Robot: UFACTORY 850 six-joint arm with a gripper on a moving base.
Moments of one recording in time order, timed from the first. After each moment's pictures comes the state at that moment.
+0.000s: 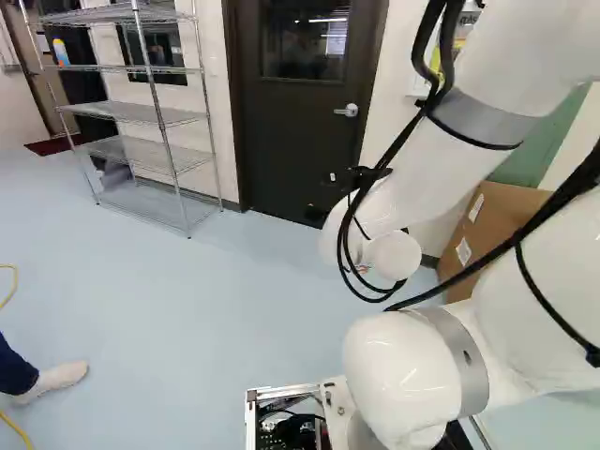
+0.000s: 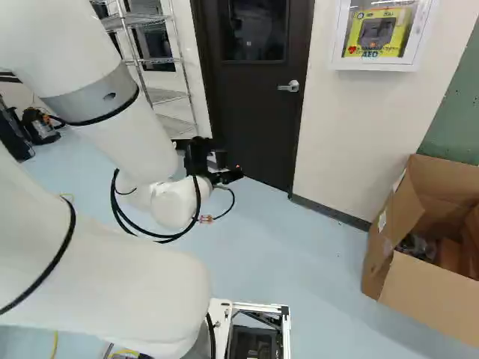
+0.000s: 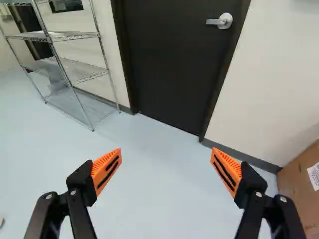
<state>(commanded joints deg) 0.0 16.0 -5.0 0.0 50.0 0.0</state>
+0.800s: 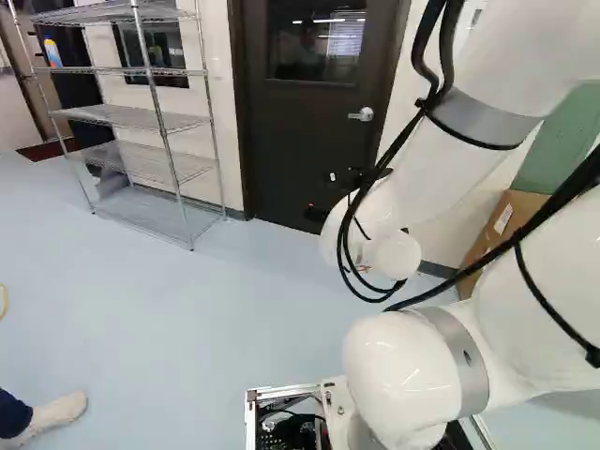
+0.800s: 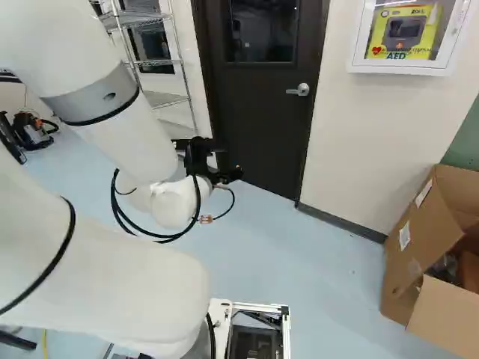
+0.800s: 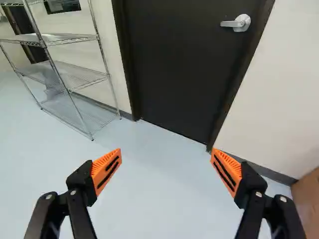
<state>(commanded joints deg) 0.0 16.0 -5.0 0.0 50.0 0.0</state>
